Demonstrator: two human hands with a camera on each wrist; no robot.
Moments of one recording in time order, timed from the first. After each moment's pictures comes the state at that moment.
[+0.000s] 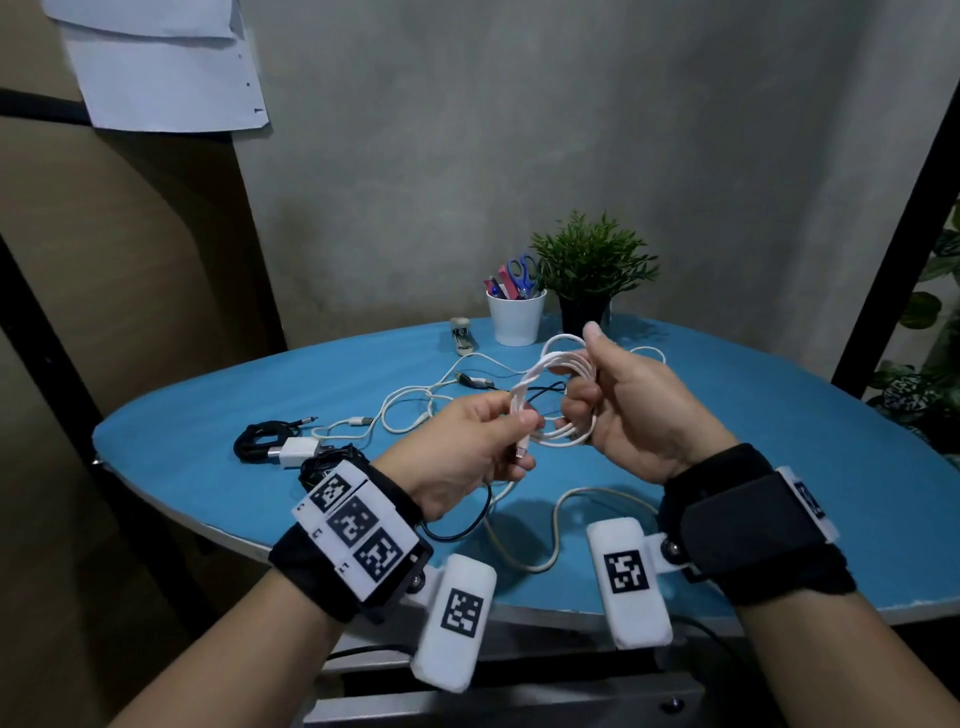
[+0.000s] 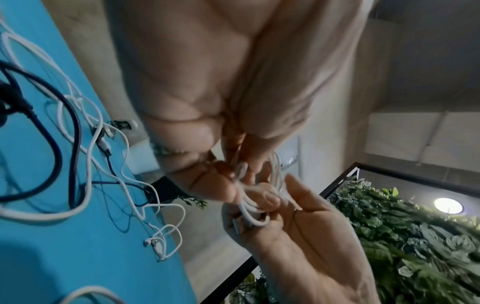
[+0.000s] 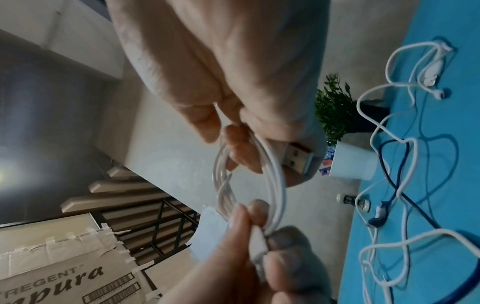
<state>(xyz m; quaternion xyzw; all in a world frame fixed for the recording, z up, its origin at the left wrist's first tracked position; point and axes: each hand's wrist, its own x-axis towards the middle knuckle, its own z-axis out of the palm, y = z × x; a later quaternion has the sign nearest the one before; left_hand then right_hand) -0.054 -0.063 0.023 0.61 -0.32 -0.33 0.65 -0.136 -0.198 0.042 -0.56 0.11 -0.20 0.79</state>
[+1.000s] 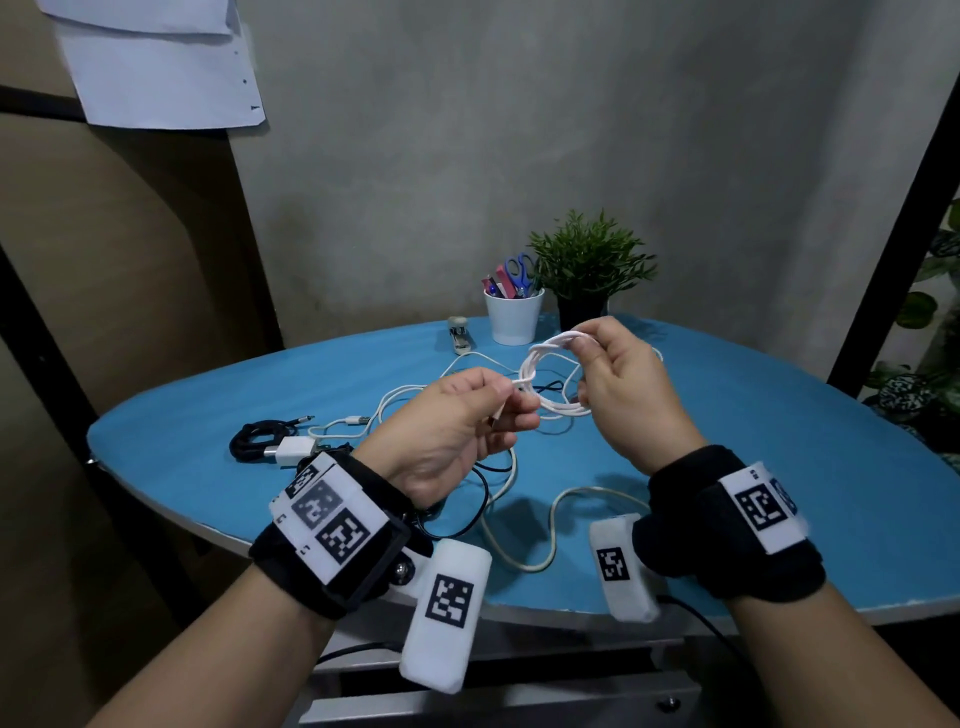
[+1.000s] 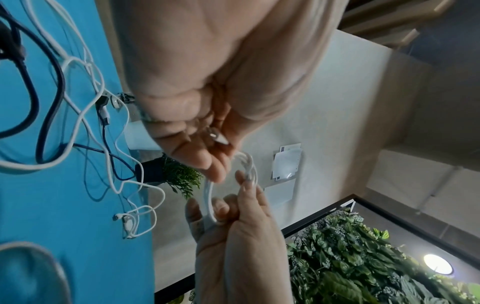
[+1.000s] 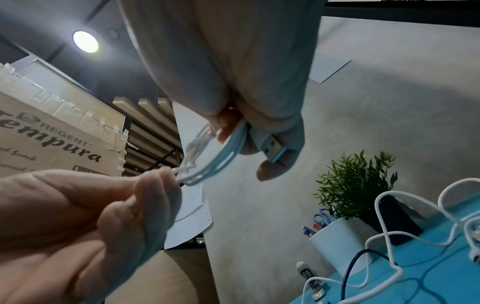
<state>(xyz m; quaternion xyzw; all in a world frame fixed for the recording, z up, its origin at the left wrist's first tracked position) -0.053 -0.057 0.036 0.55 -0.30 -0.33 0.70 -0.127 -0.210 0.029 -0.81 0.11 -0.39 0.42</state>
